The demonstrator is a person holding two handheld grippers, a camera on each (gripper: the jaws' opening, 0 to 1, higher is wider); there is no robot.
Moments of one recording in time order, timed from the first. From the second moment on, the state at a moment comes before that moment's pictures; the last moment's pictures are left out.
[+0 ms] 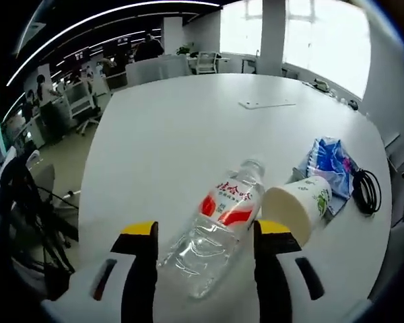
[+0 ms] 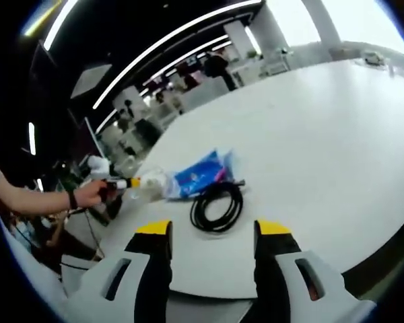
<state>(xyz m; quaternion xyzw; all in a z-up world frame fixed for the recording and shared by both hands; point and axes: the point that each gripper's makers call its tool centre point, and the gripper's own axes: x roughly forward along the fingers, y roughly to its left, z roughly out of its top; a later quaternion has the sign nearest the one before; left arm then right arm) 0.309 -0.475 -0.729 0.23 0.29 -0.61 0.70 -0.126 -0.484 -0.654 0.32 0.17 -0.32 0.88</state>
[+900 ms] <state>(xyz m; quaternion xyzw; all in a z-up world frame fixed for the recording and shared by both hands) 0.295 -0.442 -0.735 0.25 0.30 -0.60 0.70 -0.112 -0.482 -0.651 0.32 0.16 -0.30 0.88</state>
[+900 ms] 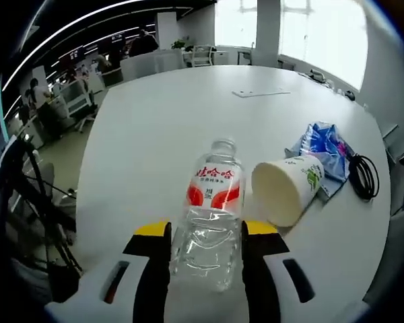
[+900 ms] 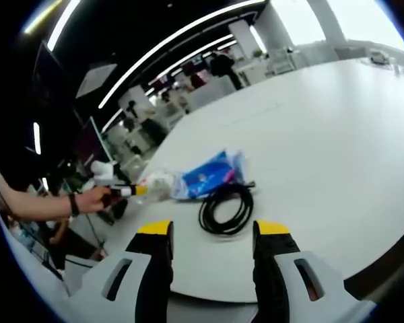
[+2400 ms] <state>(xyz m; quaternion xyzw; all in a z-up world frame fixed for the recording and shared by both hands) 0.229 -0.348 -0.747 0.24 0.37 -0.50 0.75 -0.102 -0.491 -0.652 0.31 0.16 -0.24 0.91</state>
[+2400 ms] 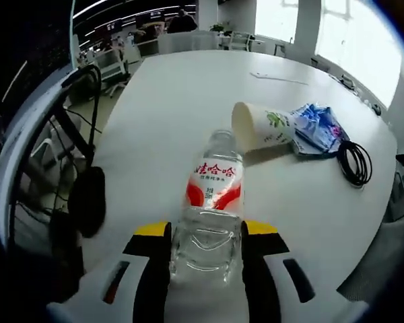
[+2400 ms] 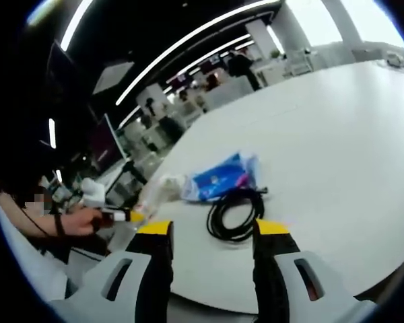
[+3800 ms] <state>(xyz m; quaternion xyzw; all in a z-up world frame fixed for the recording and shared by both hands) 0.145 -0.300 -0.750 0.21 0.44 -0.41 0.77 -0.088 -0.488 -0.660 0.33 0.15 -0.19 0.91</state>
